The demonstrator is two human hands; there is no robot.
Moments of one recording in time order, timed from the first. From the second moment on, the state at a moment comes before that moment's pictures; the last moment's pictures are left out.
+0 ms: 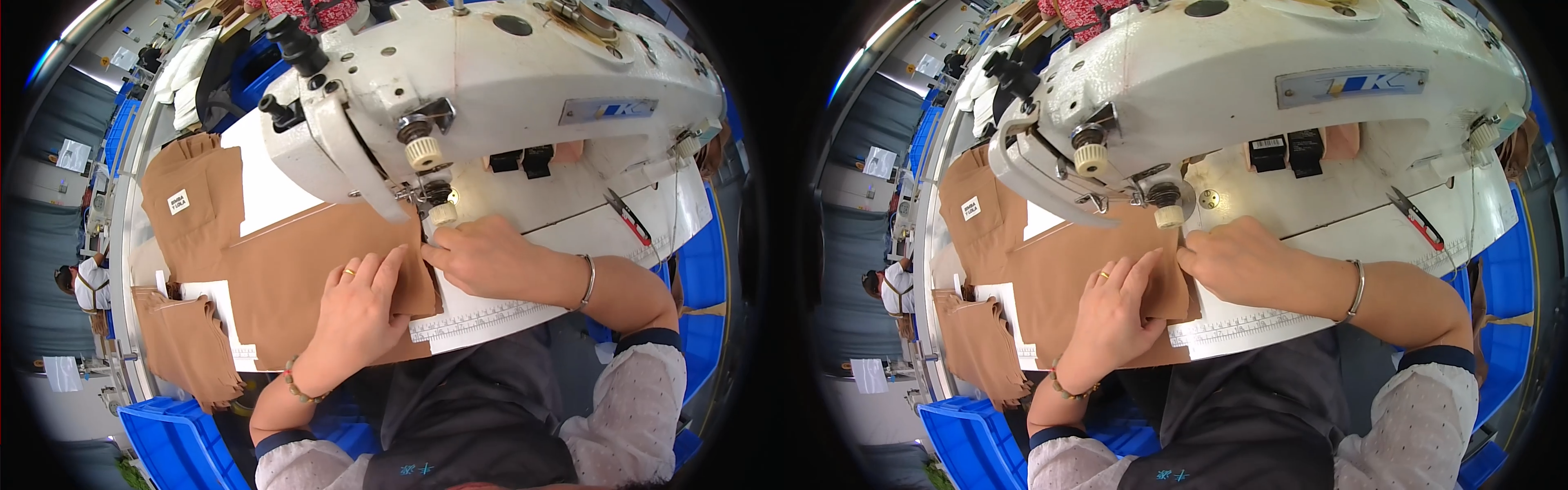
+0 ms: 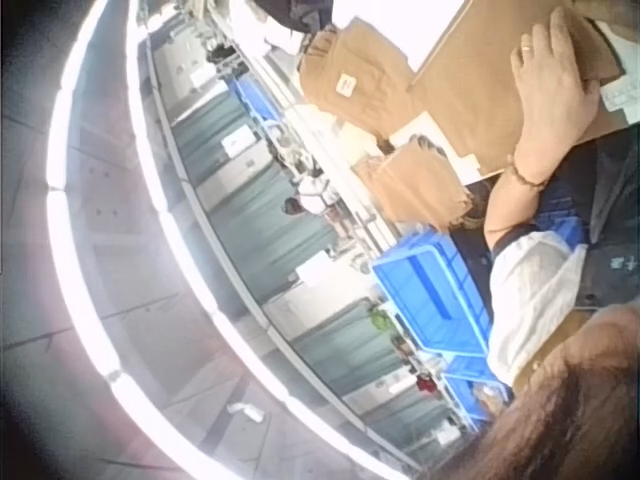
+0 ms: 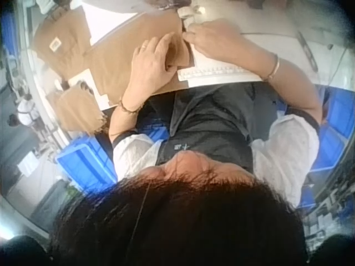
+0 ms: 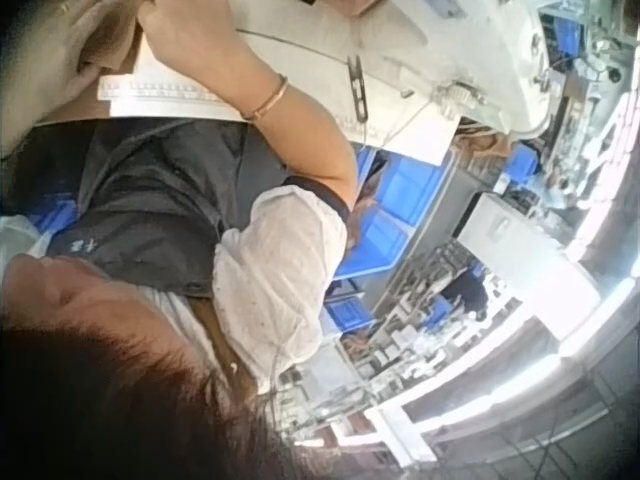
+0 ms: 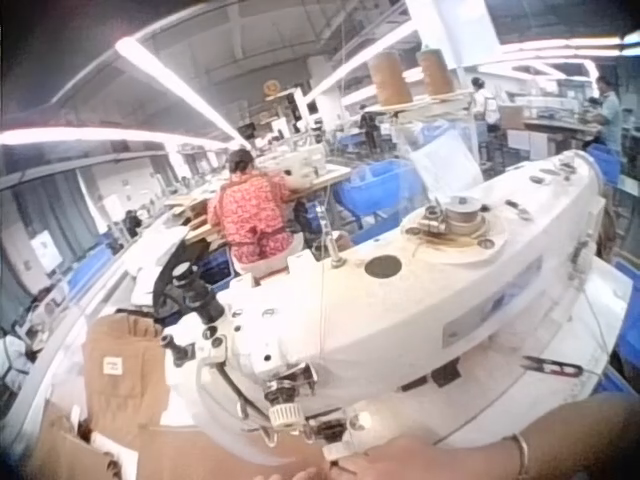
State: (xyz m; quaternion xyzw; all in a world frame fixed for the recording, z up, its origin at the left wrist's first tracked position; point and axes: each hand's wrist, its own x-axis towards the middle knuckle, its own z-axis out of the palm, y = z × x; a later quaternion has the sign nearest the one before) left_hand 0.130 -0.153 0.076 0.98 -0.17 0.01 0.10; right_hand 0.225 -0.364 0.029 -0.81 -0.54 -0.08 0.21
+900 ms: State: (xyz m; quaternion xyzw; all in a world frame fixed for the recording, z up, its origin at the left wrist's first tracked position) left_hand 0.138 -0.156 0.041 0.95 -0.25 0.16 0.12; right_hand 0.241 -0.364 0.028 -0.81 -0.44 0.02 0.39
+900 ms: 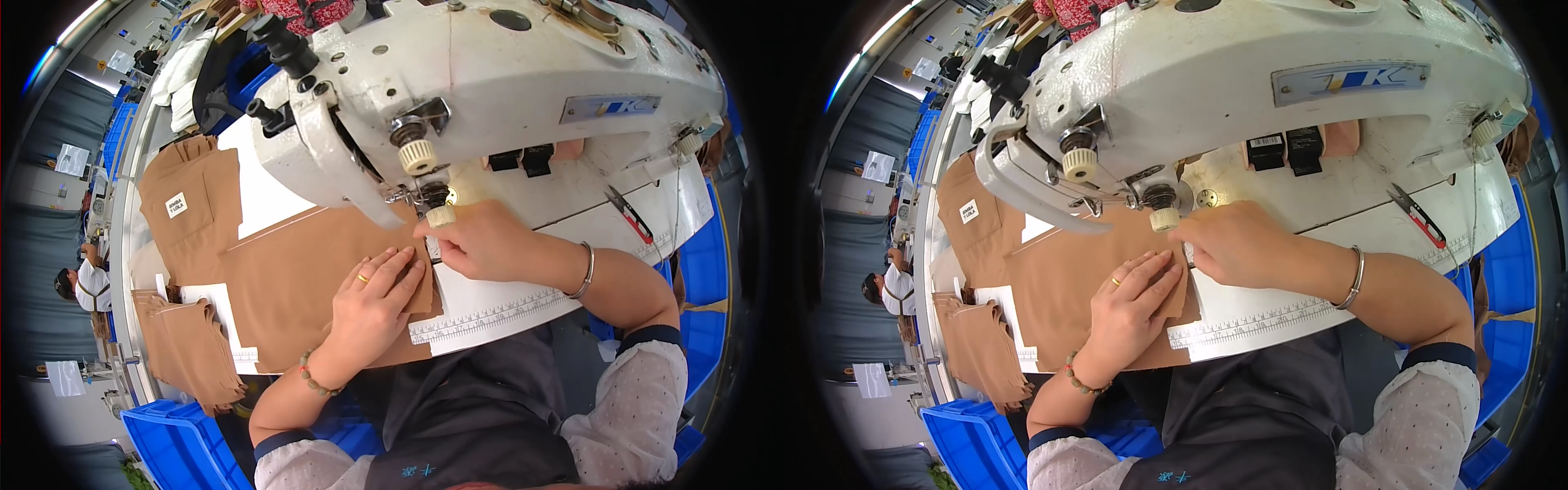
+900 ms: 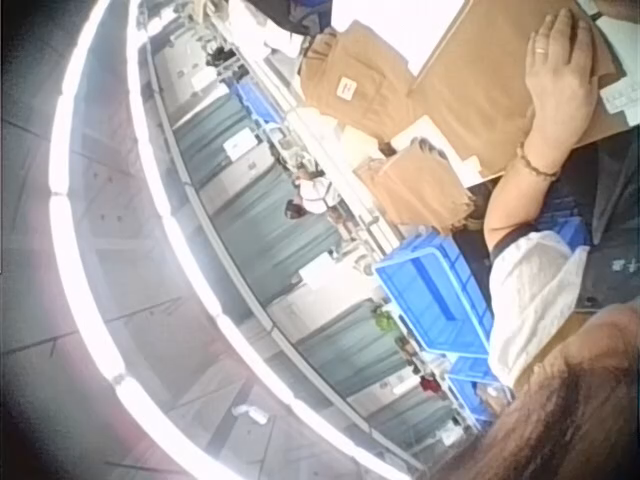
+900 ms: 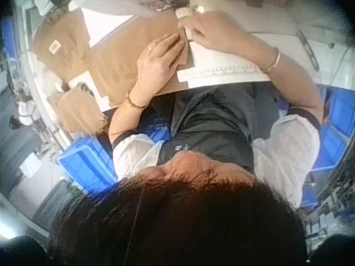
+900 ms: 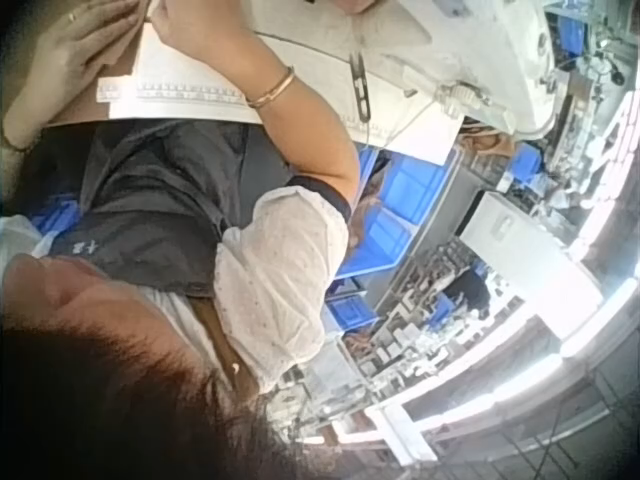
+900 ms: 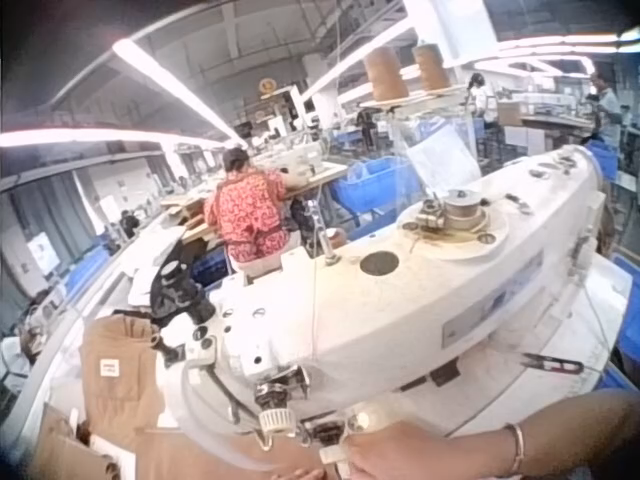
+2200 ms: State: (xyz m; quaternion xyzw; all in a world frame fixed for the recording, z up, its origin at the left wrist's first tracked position) left_hand 0.186 -0.141 0.033 0.94 -0.27 0.18 0.14; right_hand 0.253 -0.364 0.026 -0.82 -0.51 -0.17 0.20
